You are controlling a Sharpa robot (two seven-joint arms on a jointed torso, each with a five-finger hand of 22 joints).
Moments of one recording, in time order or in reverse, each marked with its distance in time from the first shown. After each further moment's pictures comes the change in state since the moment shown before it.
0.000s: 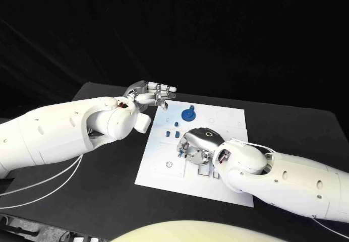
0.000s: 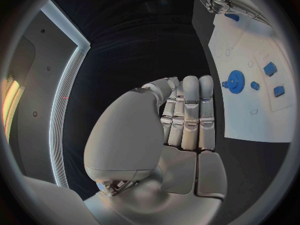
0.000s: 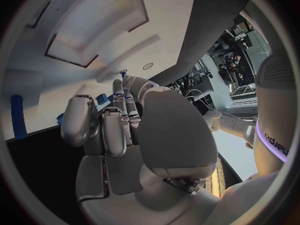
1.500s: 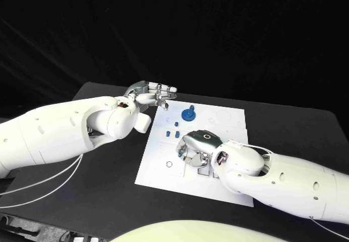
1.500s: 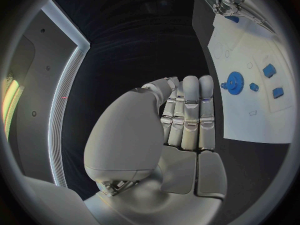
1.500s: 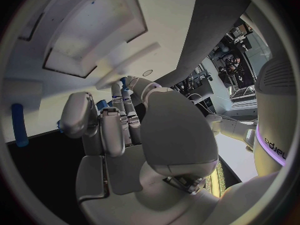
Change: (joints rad) left arm 0.000 0.000 0.000 -0.001 0.001 0.009 -0.011; left_hand 0.000 0.000 -0.003 -0.003 0.000 0.000 0.000 0.000 -0.001 -0.007 0.000 0.000 0.000 0.000 0.000 0.000 -0.001 0.000 -0.004 0.004 -0.004 -0.002; right arm -0.010 0.009 -0.004 -0.008 -0.020 0.022 -0.007; right_hand -0.079 -0.031 -0.032 -0.007 0.008 -0.091 0.030 -0.014 -0.026 -0.113 0.041 -0.064 -0.021 0.002 0.024 0.000 -0.019 0.000 -0.022 0.022 -0.068 0.000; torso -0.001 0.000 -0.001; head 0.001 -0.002
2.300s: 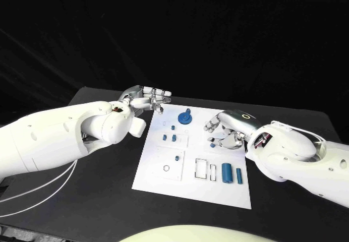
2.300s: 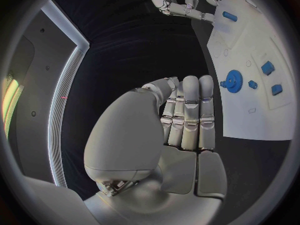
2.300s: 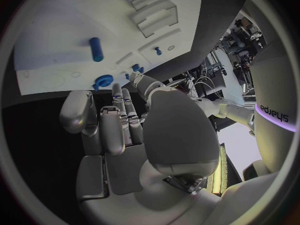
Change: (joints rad) left arm 0.000 -0.008 -0.001 -0.003 0.000 0.006 -0.004; left_hand 0.000 0.000 0.000 0.000 0.000 0.000 0.000 0.000 -0.001 0.000 0.000 0.000 0.000 0.000 0.000 0.000 0.000 0.000 0.000 0.000 -0.004 -0.001; right arm 0.136 -0.274 0.024 0.130 0.090 -0.040 -0.003; right_hand -0.034 -0.024 -0.072 0.003 -0.009 -0.026 -0.013 0.000 -0.017 -0.018 -0.010 0.034 0.004 0.000 0.000 -0.025 -0.043 0.000 -0.013 0.005 -0.071 0.000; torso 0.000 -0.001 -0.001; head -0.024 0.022
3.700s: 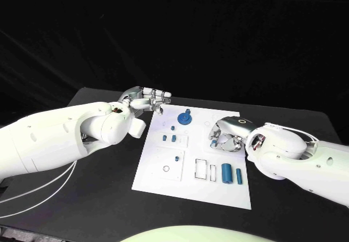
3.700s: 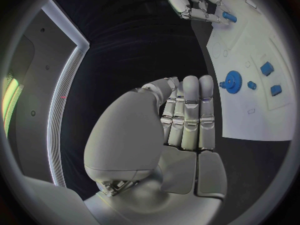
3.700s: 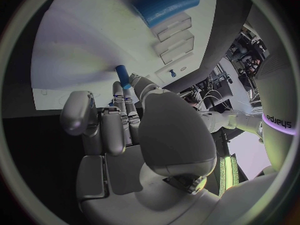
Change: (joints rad) left arm 0.000 0.002 -0.001 -0.003 0.000 0.010 -0.003; left_hand 0.000 0.000 0.000 0.000 0.000 0.000 0.000 0.000 0.000 -0.004 0.004 0.000 0.001 -0.004 0.004 0.000 -0.001 0.000 0.000 0.000 0.000 0.000; right arm -0.019 0.044 -0.011 -0.093 -0.026 0.124 -0.014; right_hand 0.085 0.093 -0.075 0.023 -0.016 0.047 -0.018 0.020 -0.010 0.047 -0.023 0.104 0.004 -0.004 -0.011 0.012 0.009 0.000 0.023 -0.015 0.021 0.000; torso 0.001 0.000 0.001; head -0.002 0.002
